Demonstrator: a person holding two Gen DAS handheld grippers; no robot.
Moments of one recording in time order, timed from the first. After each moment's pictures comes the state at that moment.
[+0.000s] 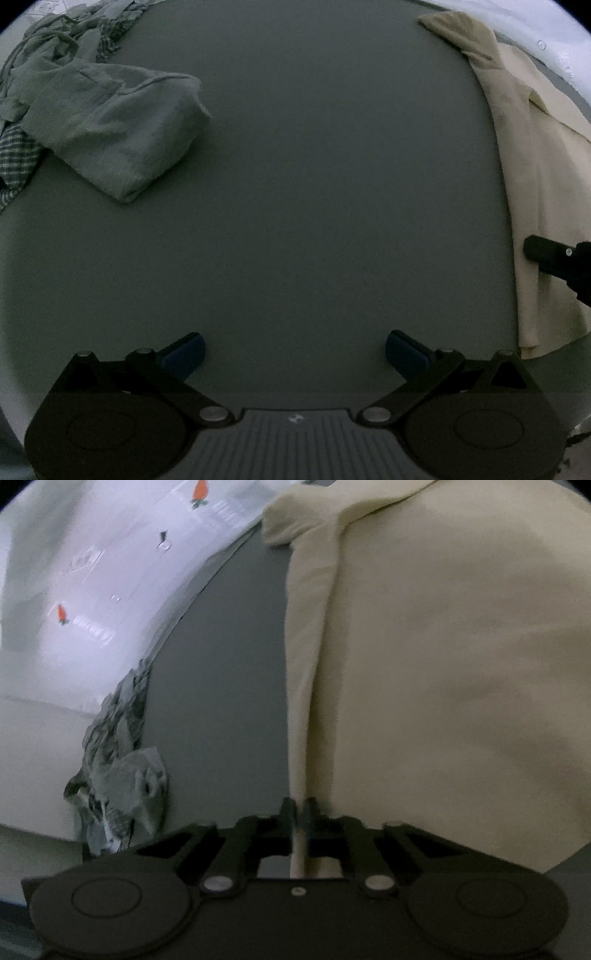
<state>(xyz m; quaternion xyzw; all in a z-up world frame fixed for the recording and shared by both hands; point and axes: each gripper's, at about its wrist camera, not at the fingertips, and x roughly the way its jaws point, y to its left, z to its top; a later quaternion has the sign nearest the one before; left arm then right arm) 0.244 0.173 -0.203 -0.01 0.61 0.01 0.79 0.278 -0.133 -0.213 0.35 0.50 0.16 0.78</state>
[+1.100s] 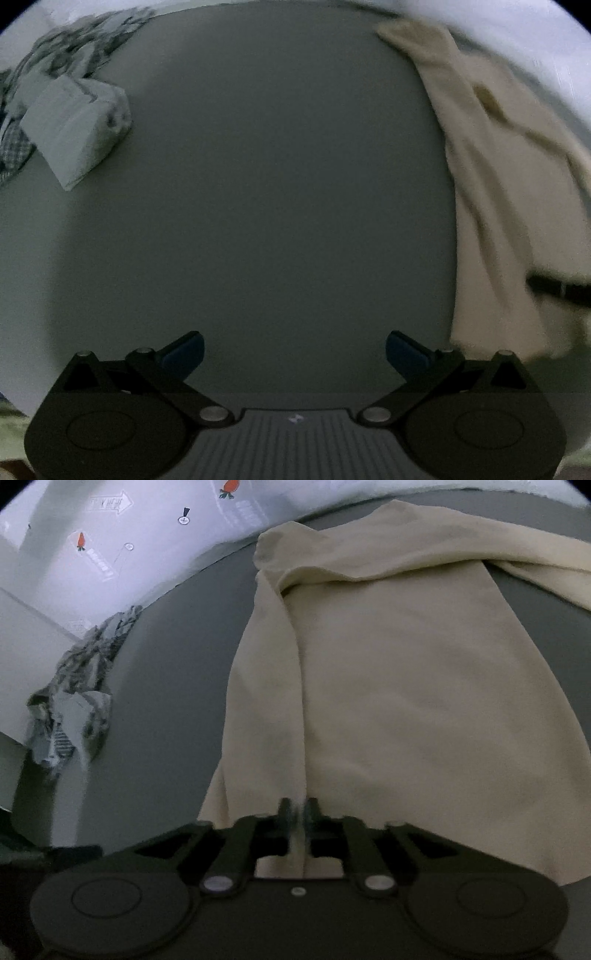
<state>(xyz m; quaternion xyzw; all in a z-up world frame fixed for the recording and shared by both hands) 0.244 0.054 -0.180 -0.07 0.57 0.07 0.81 0.288 -0.260 -0.193 0.17 0.51 0.21 0.82</state>
